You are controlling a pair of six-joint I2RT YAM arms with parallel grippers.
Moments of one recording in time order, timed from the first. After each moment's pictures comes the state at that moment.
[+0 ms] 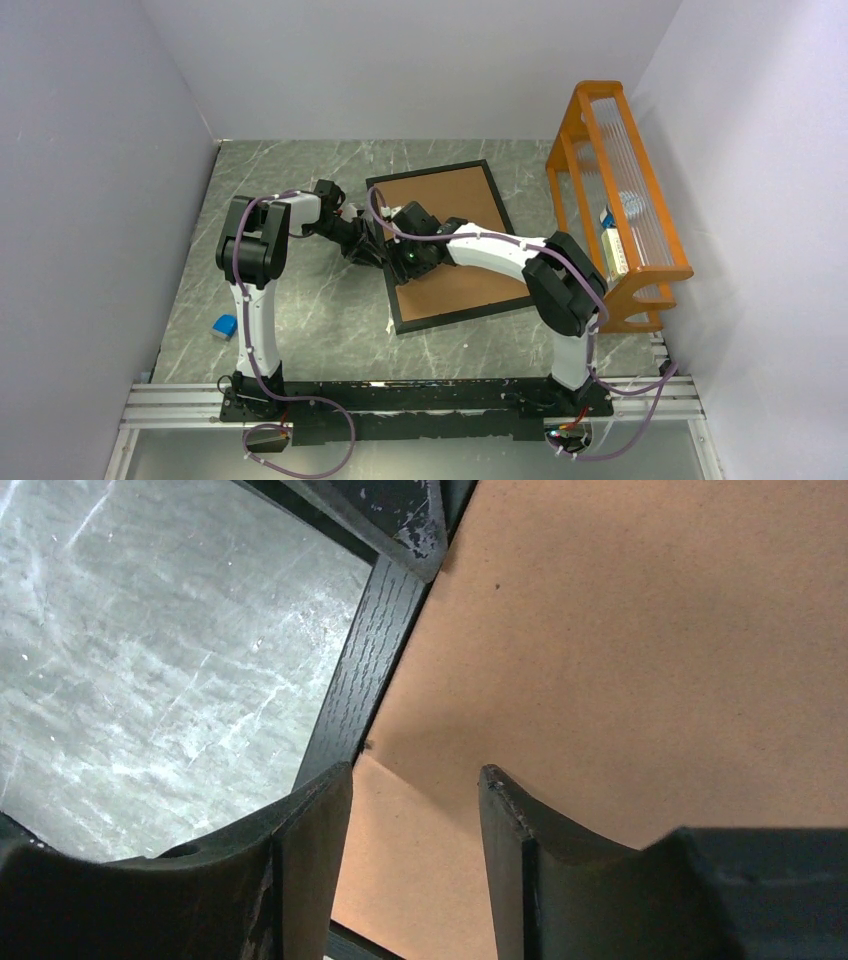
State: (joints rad) left arm -0.20 2.17 1.35 -0.61 0.87 -0.62; right arm 0.82 1.90 1.31 -0.42 -0.11 0.28
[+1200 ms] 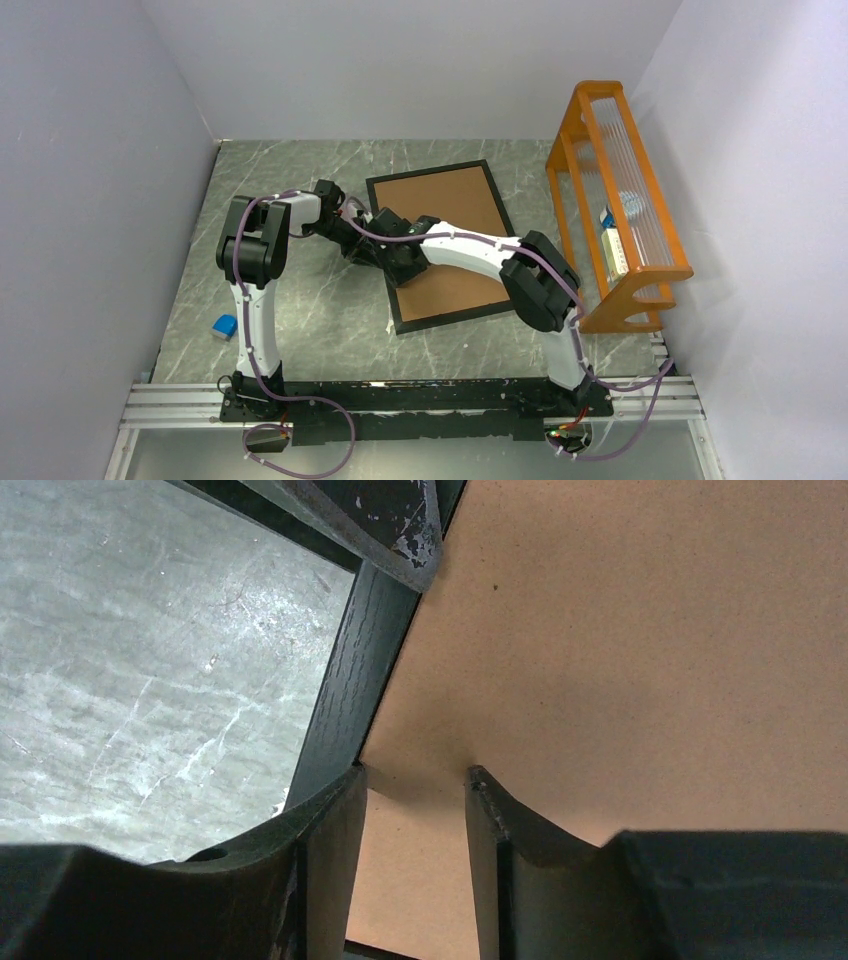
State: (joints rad) left arm -0.20 2.18 1.36 -0.62 0.87 -0.62; right arm 0.91 2.03 1.50 -0.63 0.11 0.31
